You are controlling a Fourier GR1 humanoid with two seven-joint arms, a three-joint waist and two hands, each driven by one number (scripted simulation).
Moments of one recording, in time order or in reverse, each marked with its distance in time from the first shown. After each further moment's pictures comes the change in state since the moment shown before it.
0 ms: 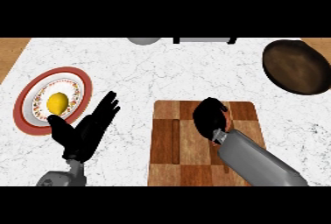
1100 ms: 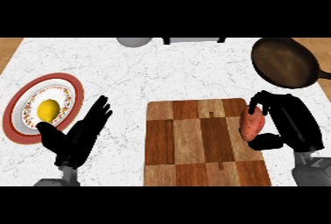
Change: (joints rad) left arm 0.057 0.004 0.037 -0.018 0.000 -0.003 -0.018; right arm 0.477 -0.121 -0.657 -0.502 -0.518 -0.612 -0.193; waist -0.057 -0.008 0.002
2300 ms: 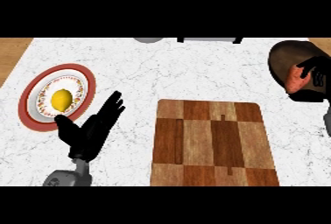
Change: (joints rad) left arm -0.064 -0.050 -0.031 0.030 -0.038 -0.021 0.012; right arm -0.363 -0.045 -0.465 0.828 -0.270 -0.264 -0.478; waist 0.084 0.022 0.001
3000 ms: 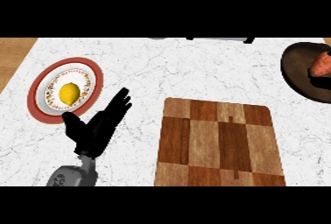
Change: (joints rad) left arm -0.037 -0.018 -0.028 -0.009 -0.016 -0.008 0.014; right arm -0.233 -0.120 -0.193 0.489 -0.052 -0.192 -0.228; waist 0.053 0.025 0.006
